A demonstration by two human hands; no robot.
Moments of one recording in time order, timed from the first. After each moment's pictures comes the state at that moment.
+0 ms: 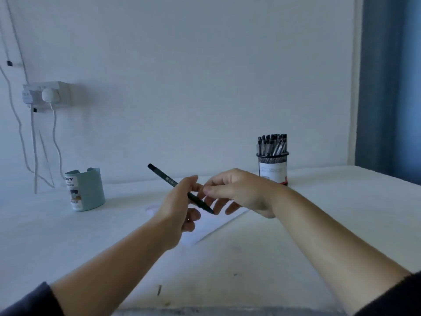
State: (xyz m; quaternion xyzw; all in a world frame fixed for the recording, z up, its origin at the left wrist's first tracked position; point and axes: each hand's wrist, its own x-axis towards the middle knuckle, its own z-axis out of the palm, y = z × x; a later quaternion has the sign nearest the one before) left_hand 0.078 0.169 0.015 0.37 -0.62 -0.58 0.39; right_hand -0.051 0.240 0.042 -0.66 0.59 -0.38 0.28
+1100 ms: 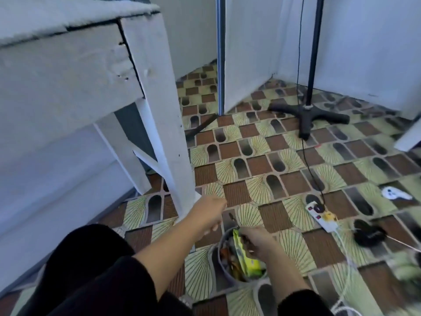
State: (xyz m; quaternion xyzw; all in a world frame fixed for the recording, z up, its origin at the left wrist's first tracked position) left_hand -0.138 0.568 -0.298 0.19 -0.82 -0.47 -0.27; right_hand -0.134 0.716 -0.407 0.29 0.67 -0.58 0.37
